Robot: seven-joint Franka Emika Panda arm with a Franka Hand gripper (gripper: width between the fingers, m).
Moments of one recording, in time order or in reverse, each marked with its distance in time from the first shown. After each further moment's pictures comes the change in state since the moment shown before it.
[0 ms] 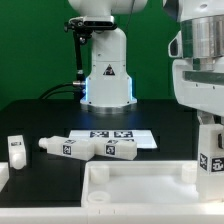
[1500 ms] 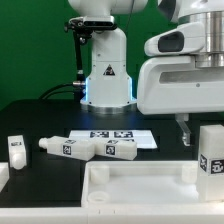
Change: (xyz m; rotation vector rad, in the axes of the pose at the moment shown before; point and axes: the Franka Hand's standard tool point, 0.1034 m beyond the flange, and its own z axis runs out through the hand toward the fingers) arm 0.012 -0.004 -0.003 -0.015 0.058 -1.271
